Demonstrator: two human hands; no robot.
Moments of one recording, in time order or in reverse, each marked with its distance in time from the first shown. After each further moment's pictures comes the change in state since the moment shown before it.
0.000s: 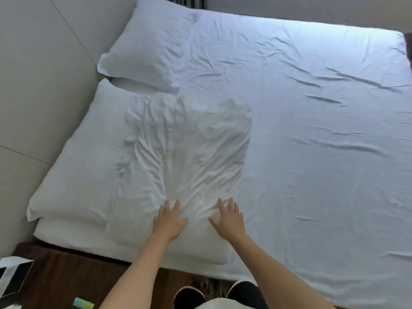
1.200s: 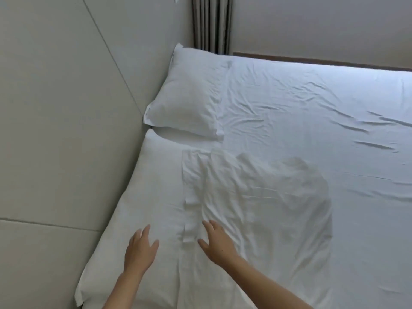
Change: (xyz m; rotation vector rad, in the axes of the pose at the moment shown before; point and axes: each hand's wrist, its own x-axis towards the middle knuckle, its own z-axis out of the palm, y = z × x) left_hand 0.120 -0.273 -0.249 -0.251 0.299 -0.090; right_hand 0.119 -0.349 -0.043 0.081 0.005 -0.216
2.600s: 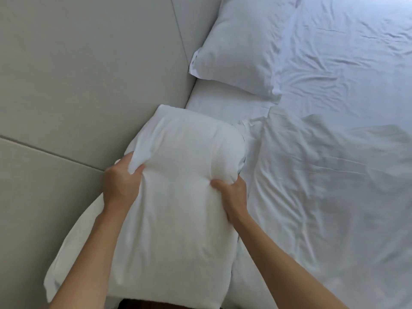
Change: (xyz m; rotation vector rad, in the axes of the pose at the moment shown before) left_hand 0.024 -0.079 -0.122 -0.246 0.612 0.145; right_hand 0.062 -0.104 0.066 1.099 0.223 0.149
